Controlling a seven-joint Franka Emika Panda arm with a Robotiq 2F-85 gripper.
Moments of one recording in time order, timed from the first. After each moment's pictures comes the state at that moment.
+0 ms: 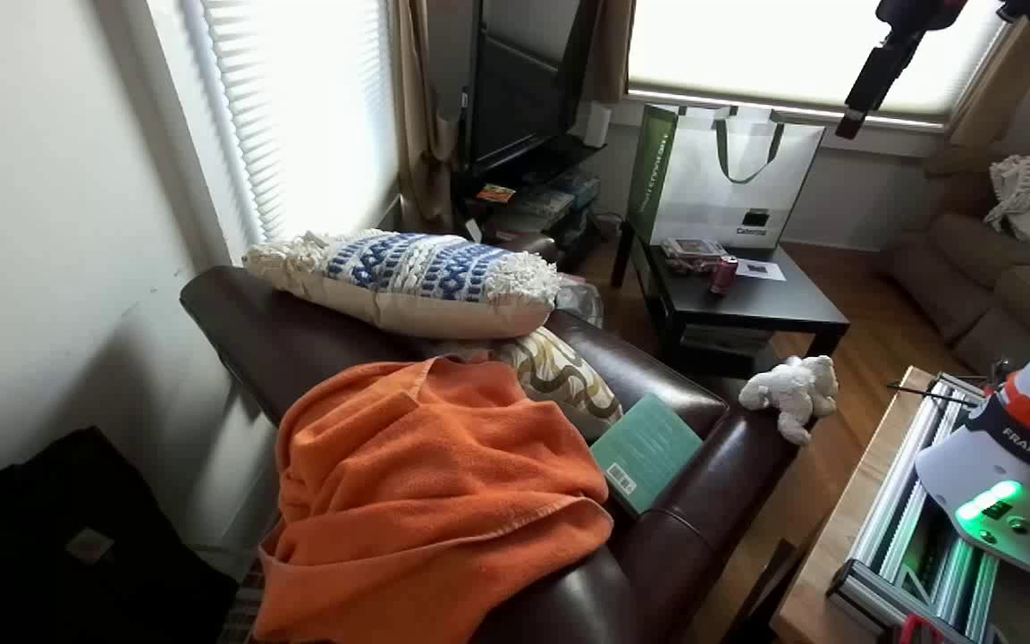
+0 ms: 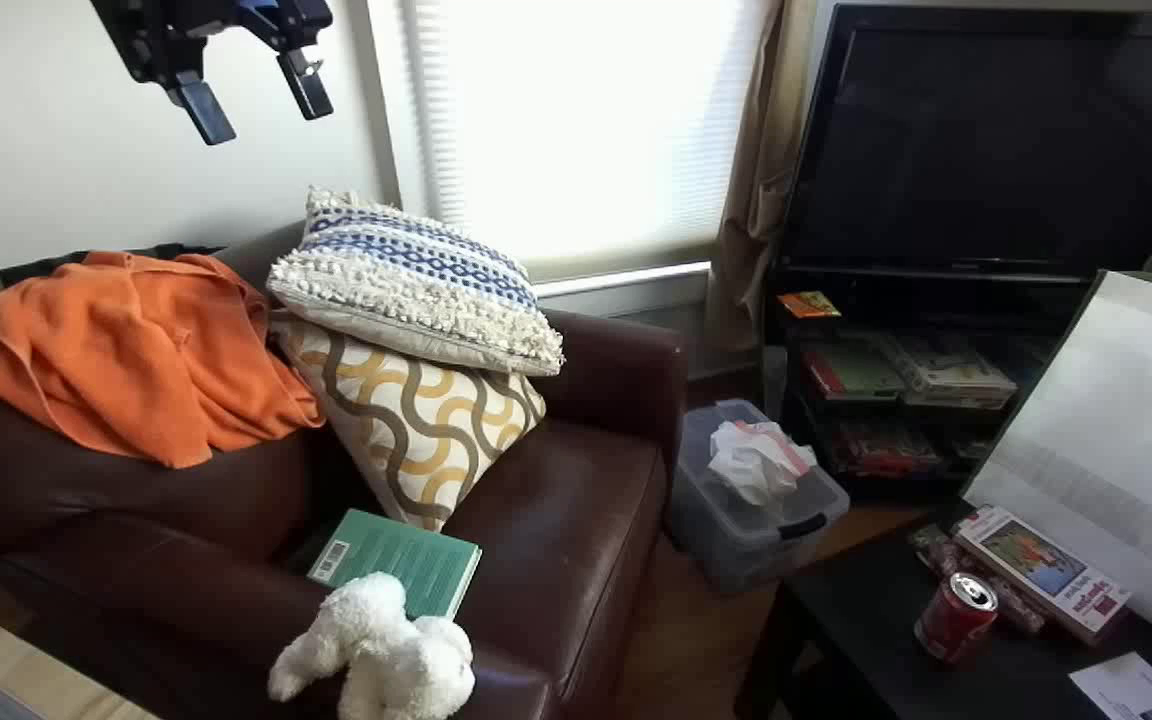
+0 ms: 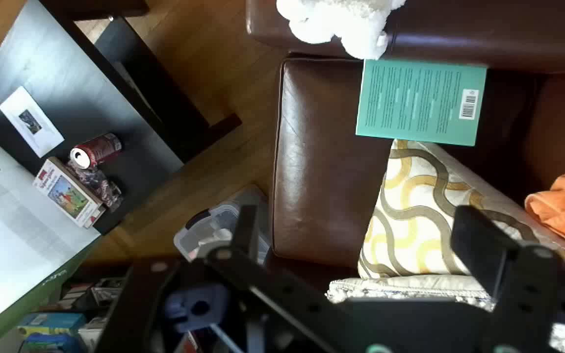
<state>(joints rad) -0.05 -0.84 0.03 -2.59 -0.22 1.86 -0.08</state>
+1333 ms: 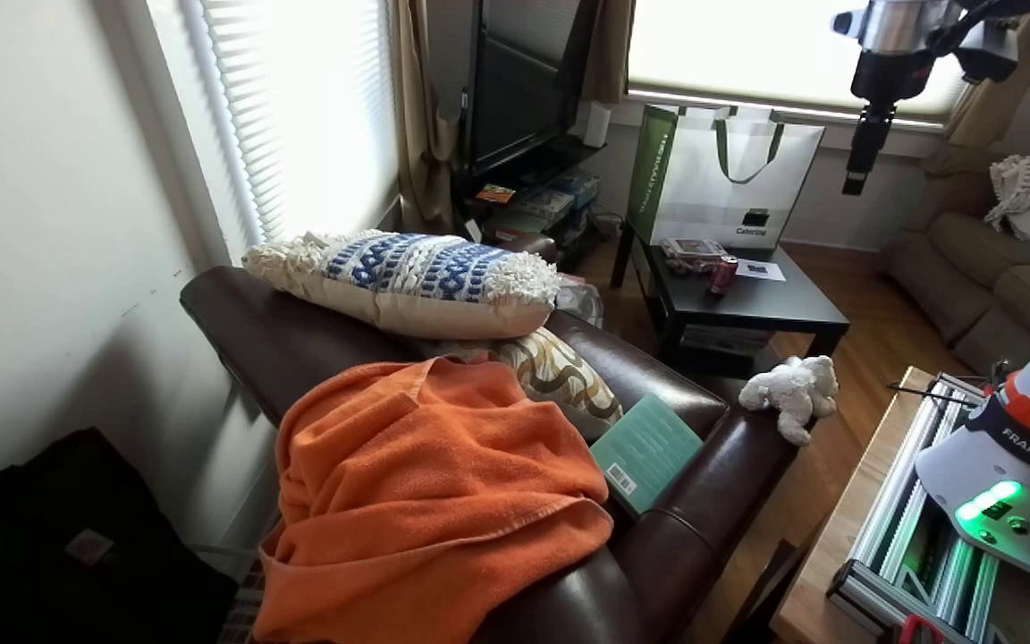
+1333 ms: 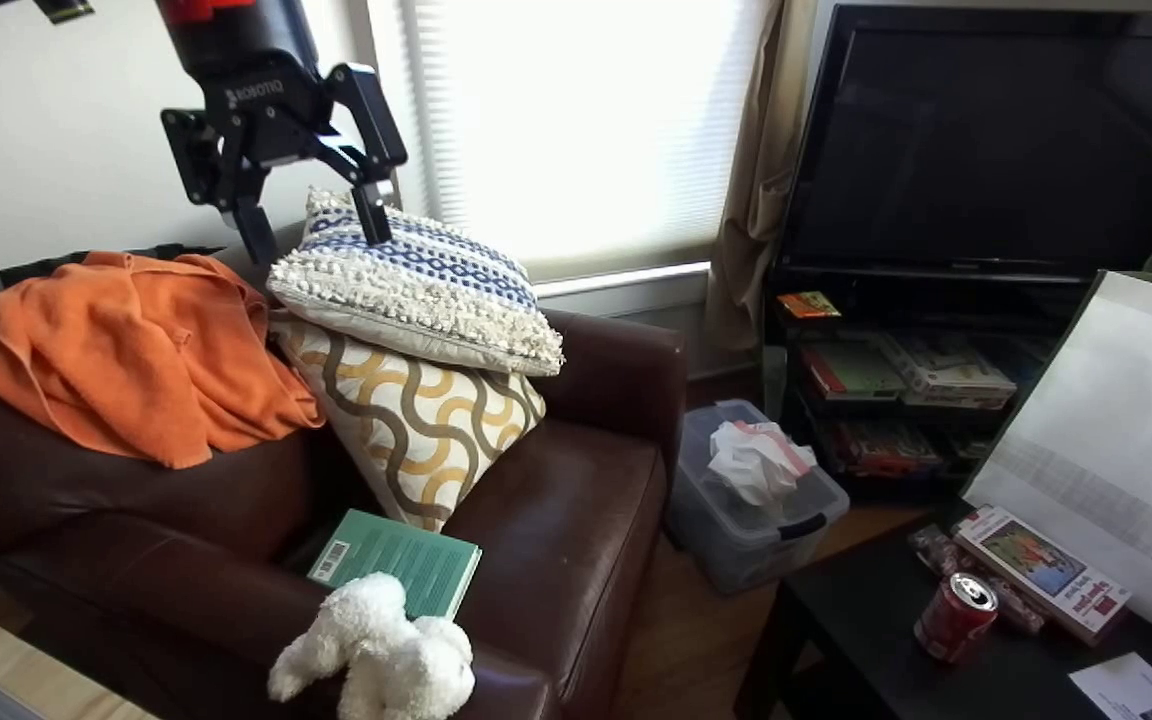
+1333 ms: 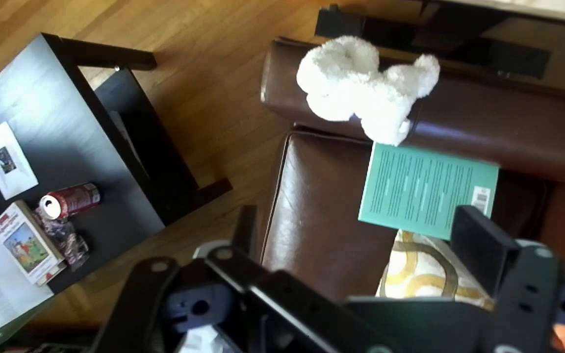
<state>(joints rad) -0.06 -0.71 -0.06 -2.66 -0.33 1.88 -0.22</state>
